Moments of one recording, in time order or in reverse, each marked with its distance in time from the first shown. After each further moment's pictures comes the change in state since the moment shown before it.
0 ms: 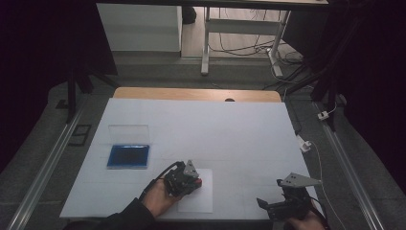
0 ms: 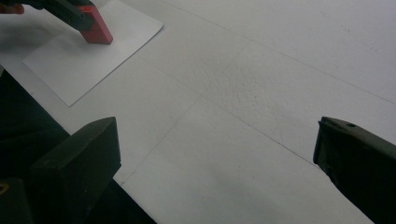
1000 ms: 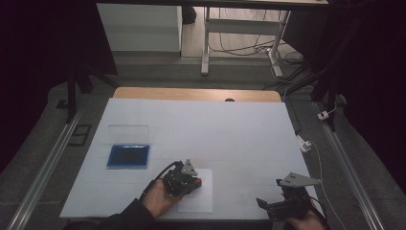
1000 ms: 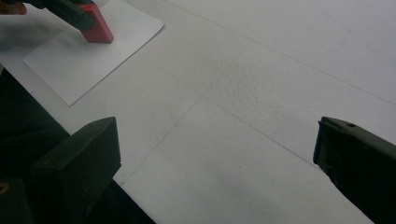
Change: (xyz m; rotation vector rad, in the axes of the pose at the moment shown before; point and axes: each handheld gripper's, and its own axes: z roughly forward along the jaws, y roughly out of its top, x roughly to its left) left arm 0.003 -0.002 0.001 -0.017 -0.023 -0.046; right arm 0.000 0.001 0.001 0.001 0.003 -0.007
